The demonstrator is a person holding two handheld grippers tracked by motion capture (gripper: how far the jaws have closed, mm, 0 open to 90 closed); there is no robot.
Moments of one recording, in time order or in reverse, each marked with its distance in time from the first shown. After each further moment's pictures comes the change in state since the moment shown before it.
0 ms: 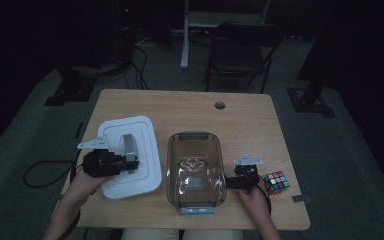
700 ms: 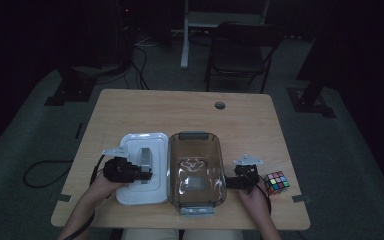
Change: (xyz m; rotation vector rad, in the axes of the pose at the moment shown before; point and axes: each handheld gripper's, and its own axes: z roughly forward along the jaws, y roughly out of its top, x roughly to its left) left arm 0.031 -0.040 0.064 0.106 -0.113 -0.052; right arm 0.000 0.000 0.000 0.000 0.000 0.000
